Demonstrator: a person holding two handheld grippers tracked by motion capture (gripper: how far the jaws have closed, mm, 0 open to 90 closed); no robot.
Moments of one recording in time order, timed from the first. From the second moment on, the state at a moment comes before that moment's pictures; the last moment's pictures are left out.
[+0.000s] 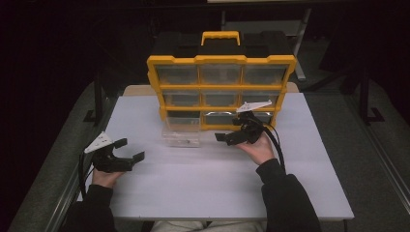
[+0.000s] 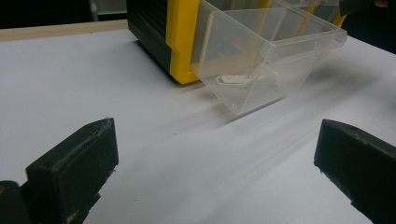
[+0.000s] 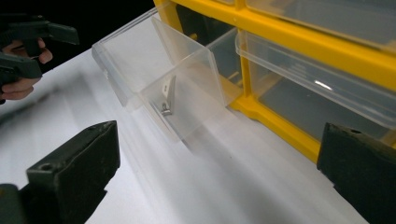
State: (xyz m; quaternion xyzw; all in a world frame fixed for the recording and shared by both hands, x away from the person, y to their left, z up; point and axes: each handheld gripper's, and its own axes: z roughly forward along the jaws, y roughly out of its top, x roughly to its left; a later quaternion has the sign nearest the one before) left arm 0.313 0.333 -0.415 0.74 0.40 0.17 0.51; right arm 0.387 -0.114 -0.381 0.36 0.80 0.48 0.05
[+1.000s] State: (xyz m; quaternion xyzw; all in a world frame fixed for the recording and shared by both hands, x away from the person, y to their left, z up) left arm 0.312 0.333 -0.415 0.74 0.40 0.17 0.51; right arm 0.355 -0.165 -0.393 0.41 0.76 0.49 0.08
